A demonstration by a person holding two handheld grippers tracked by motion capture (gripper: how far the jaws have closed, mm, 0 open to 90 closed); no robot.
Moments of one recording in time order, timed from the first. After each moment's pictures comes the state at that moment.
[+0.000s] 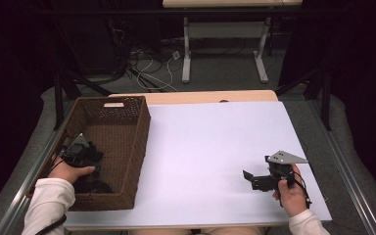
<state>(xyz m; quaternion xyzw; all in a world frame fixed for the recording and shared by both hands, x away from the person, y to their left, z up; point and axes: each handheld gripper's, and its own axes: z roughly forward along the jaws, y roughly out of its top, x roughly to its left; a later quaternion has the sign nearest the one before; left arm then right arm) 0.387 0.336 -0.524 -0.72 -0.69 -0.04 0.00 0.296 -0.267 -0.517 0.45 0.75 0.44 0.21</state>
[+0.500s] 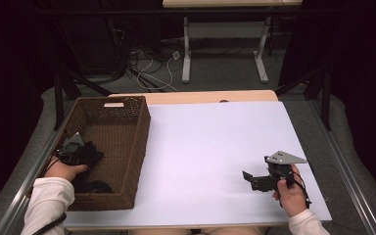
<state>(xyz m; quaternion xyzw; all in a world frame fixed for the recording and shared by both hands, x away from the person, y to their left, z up) 0.387 0.346 -0.517 -0.71 -0.70 -0.05 0.01 0.296 -0.266 -0.519 0.44 0.75 0.44 0.20</state>
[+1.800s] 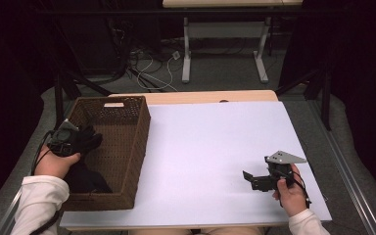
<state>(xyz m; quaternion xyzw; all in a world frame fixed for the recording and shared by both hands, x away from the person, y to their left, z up) 0.379 0.336 -0.448 -0.74 -0.66 -0.12 -0.10 0.298 -0.267 -0.521 0.45 0.76 0.43 0.20</state>
